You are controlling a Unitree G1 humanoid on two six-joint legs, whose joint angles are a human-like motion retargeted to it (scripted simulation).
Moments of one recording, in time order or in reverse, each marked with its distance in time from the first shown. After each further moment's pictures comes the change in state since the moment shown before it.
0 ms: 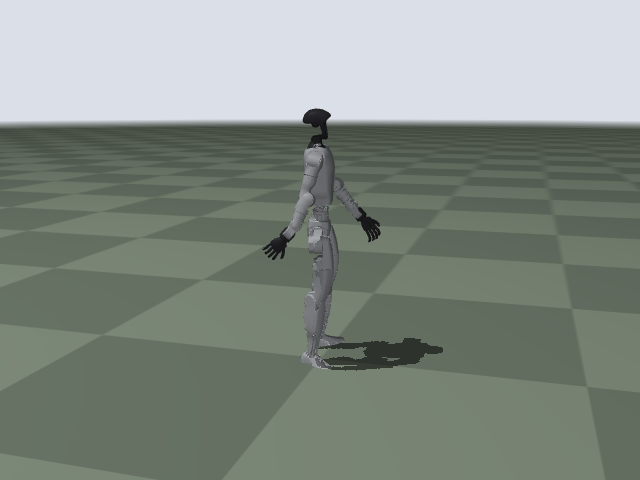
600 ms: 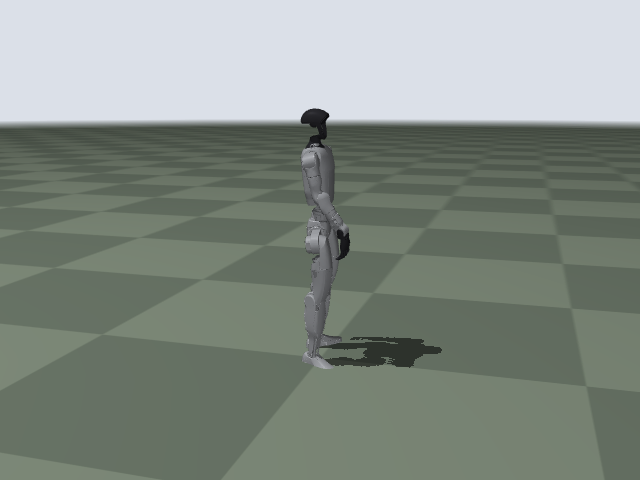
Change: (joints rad) left arm 0.415 0.159 0.299 0.497 0.028 0.191 0.218; right arm -0.465 0.190 0.410 -0.491 -0.450 -0.392 0.362; waist -0.034 0.009 -0.029; left_leg 0.055 0.033 0.108 -0.033 -0.014 -0.019; right_leg -0.053 0.029 0.099 0.012 0.020 -0.015
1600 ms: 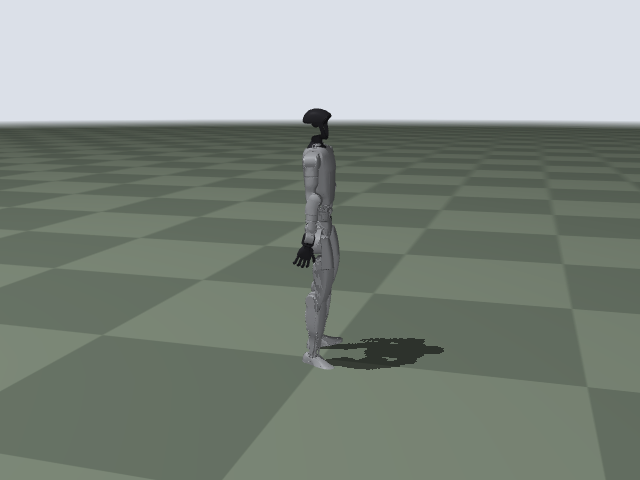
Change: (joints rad) left arm -0.081 -0.054 -0.029 -0.033 -0.038 -0.085 0.040; right arm 0.198 -0.099 -0.351 0.448 0.296 0.174 -0.339; waist -0.029 -0.001 0.031; left_leg 0.002 -0.032 -0.032 0.003 0.000 0.017; right_leg 0.022 -0.027 -0.032 0.006 -0.010 0.010
